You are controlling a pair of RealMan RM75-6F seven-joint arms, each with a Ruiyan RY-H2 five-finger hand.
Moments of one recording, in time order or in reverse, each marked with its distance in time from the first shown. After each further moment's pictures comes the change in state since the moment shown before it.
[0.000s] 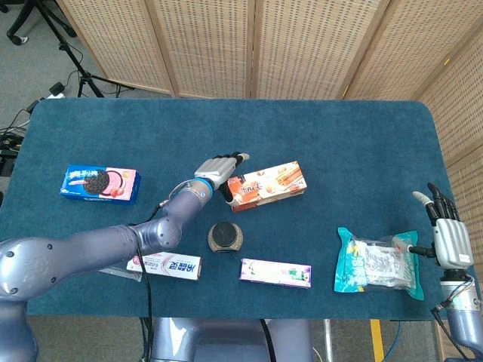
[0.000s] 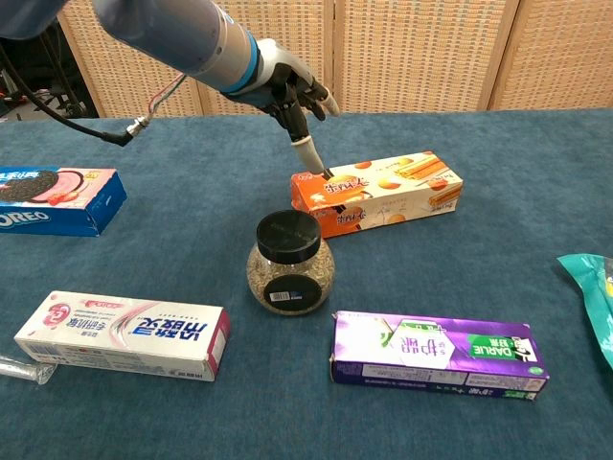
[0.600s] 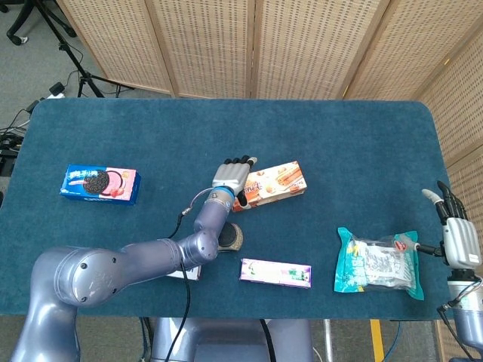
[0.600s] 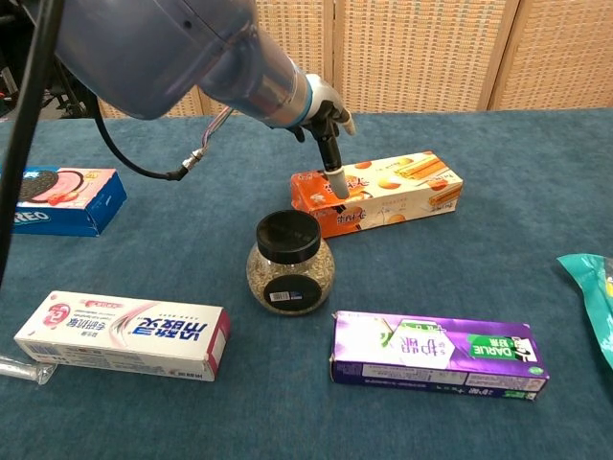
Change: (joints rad) left arm -0.113 -0.221 -0.006 0.165 -0.235 0.175 0.200; right arm -0.015 0.011 0.024 0.016 -0.005 0.000 0.078
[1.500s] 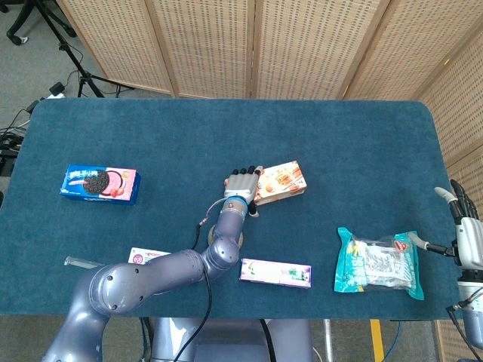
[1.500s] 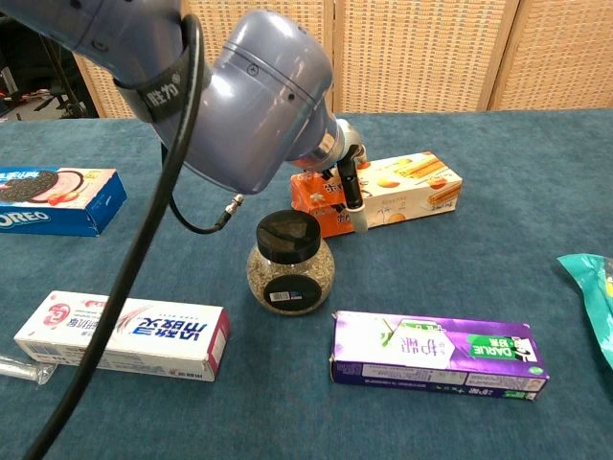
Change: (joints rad) left arm 0.054 -0.246 -0.224 0.282 -0.077 0.045 0.332; right arm -0.021 0.026 0.026 0.006 0.000 -0.003 0.119
